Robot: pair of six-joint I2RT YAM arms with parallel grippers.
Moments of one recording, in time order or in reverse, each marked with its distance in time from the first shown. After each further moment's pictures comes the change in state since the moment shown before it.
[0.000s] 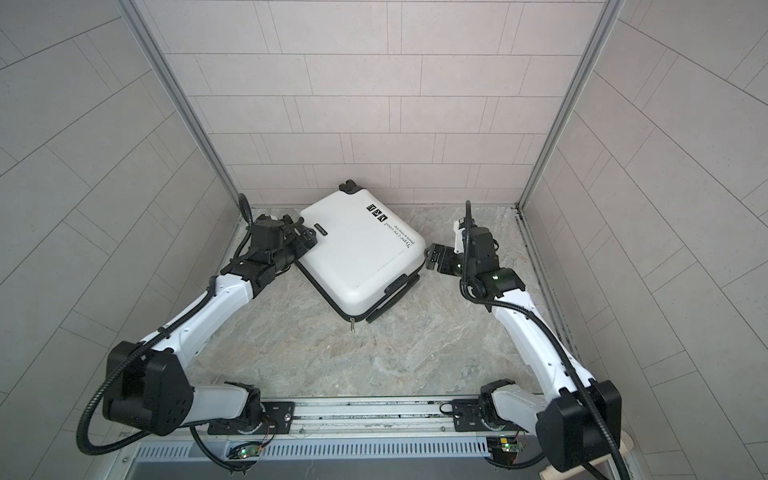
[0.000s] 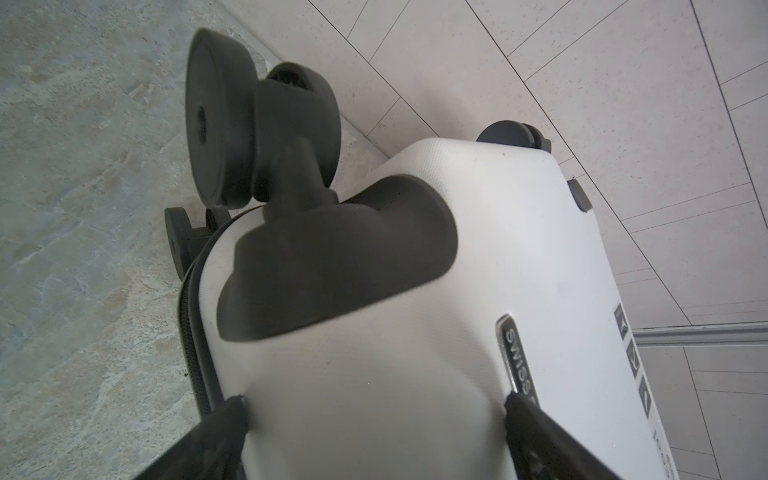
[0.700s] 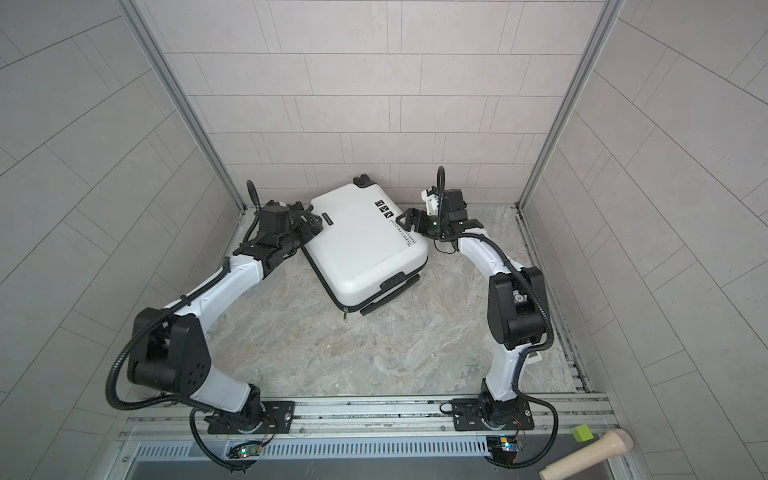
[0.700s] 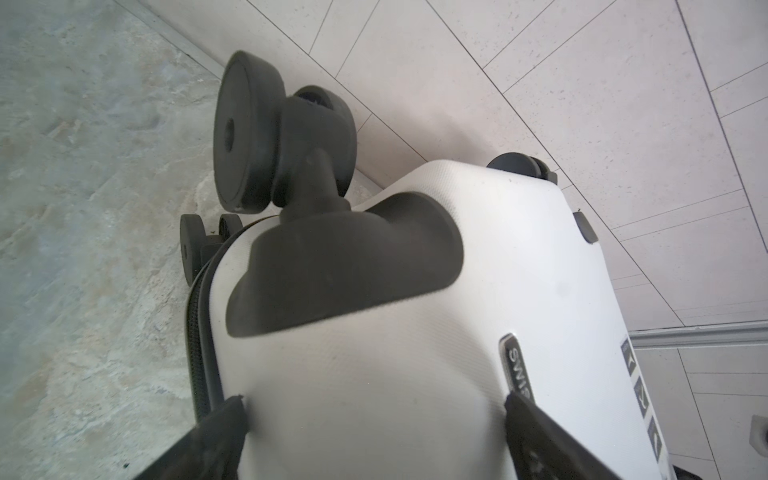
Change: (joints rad) left arm 0.024 0.189 0.135 0.092 0.062 0.060; right arm 0.008 0.588 0.401 0.187 -0.381 0.016
